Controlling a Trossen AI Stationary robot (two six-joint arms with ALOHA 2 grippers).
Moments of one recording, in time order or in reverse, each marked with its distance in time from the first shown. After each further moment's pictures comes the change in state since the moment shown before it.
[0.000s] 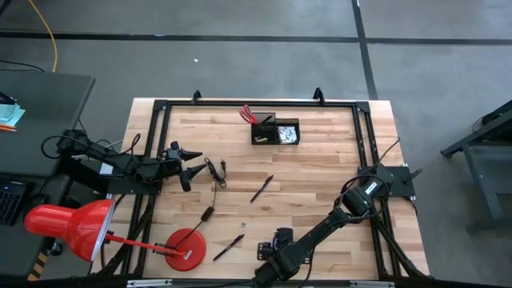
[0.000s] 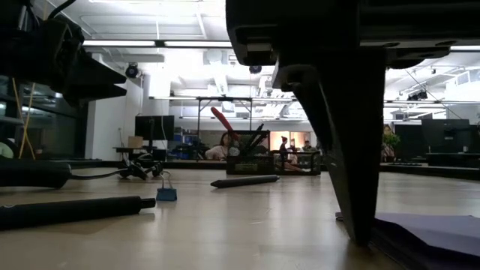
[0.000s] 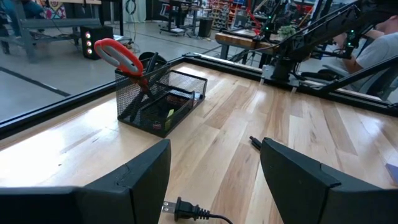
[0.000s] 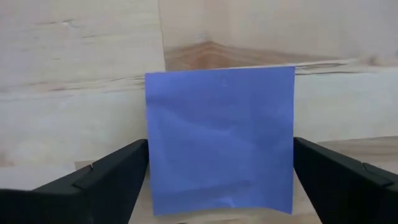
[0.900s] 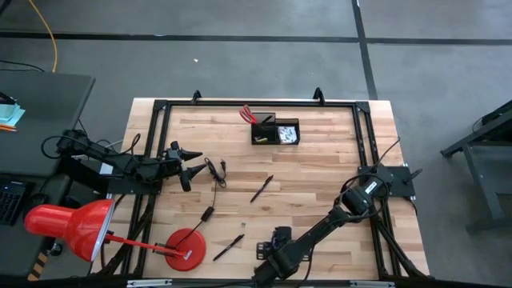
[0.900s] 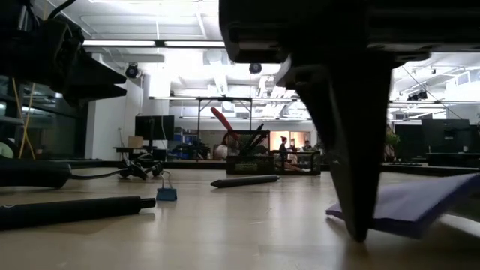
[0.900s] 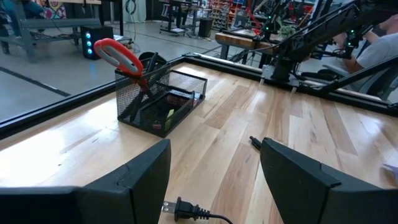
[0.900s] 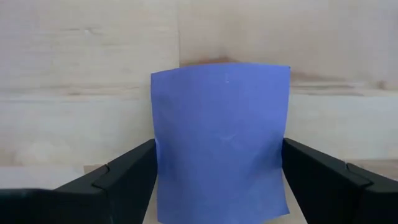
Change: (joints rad) left arm 0.000 0.000 0.000 0.000 0.000 0.000; right arm -0.011 -0.015 -0.006 -0.001 0.035 -0.074
